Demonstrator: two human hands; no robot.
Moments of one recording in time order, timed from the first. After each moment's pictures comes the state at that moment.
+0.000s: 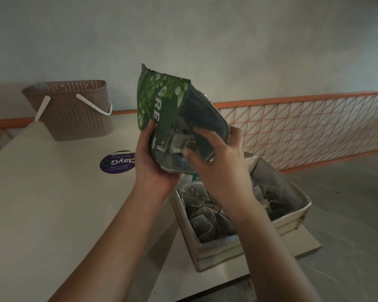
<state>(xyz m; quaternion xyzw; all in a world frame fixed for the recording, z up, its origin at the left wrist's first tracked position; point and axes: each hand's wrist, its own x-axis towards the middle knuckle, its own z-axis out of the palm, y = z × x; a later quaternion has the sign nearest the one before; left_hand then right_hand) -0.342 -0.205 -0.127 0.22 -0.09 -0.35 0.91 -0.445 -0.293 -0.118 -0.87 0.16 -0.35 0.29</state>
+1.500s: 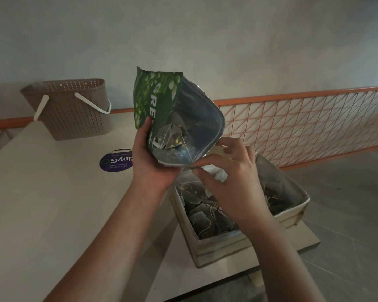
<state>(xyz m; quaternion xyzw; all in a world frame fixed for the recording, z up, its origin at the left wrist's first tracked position) -0.330 -0.208 -0.136 0.18 -0.13 -0.39 0.89 -0.473 -0.304 -0.139 -0.88 0.11 -0.37 0.26</state>
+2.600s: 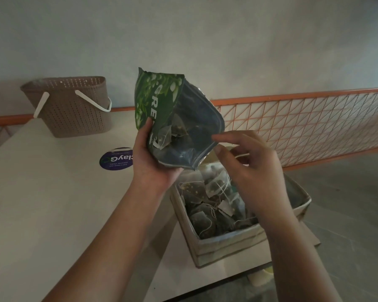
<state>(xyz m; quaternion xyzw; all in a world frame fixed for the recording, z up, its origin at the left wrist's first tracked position) -0.318 -0.209 -0.147 0.20 -0.13 -0.41 0.88 -0.488 -0.307 -0.105 -0.79 0.09 -0.38 0.48</state>
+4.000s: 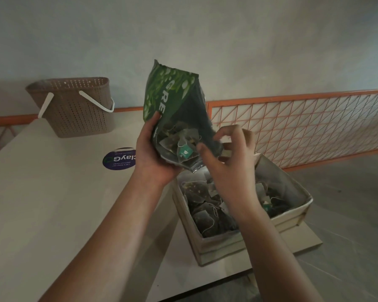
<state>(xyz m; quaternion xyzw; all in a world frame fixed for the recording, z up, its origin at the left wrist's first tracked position) -0.336 -0.199 -0.116 0.25 -0.10 -0.43 0.86 -0.448 -0.295 -0.129 -0.77 0.13 -0.45 0.44</state>
